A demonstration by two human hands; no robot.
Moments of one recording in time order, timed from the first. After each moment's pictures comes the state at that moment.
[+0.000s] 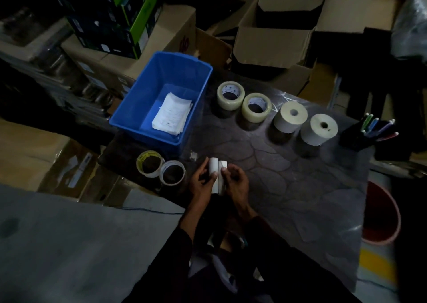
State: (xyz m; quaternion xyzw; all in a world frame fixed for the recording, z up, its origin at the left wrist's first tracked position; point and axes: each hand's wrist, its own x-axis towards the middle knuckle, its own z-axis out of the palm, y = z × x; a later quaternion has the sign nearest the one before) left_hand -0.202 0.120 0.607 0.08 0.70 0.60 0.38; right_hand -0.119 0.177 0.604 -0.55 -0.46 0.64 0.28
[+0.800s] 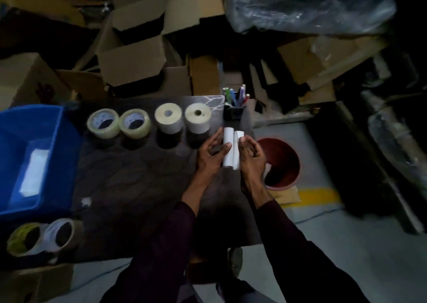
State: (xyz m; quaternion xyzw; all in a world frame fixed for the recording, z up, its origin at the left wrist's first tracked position) left_hand 0.054 0.323 0.690 0.32 0.55 0.55 0.54; right_hand 0.158 0.331 0.690 -0.56 -0.23 0.54 0.58
